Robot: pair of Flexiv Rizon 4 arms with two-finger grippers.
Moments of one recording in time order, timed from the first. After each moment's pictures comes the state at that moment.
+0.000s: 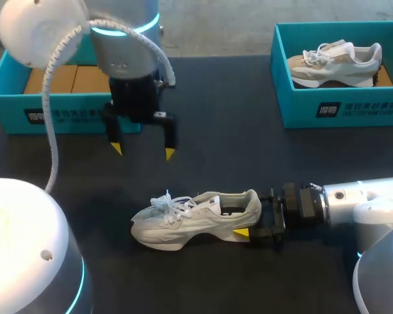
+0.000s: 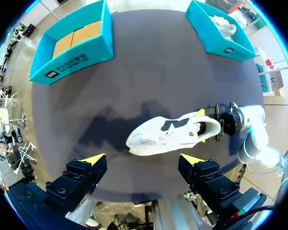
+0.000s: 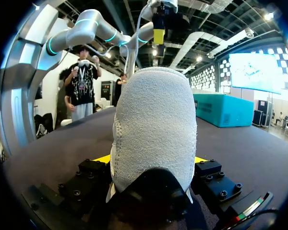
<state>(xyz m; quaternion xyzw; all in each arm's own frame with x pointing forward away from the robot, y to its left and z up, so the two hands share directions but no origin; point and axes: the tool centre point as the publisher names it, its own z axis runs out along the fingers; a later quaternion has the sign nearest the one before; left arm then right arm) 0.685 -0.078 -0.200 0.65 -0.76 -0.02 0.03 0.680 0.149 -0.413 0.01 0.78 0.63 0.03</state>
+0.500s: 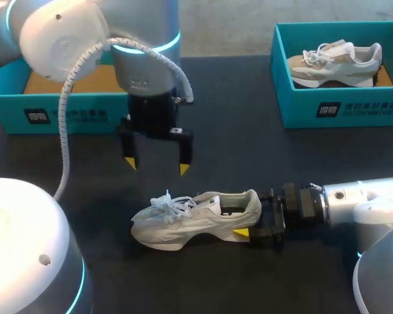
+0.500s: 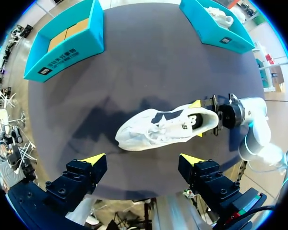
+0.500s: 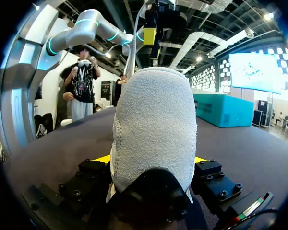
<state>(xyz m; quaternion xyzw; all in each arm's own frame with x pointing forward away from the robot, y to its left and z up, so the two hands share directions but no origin) 0.665 -0.103 -0.218 0.64 -0.77 -0.04 0.04 0.680 0.149 -0.413 0.01 0.78 0.63 0.03</state>
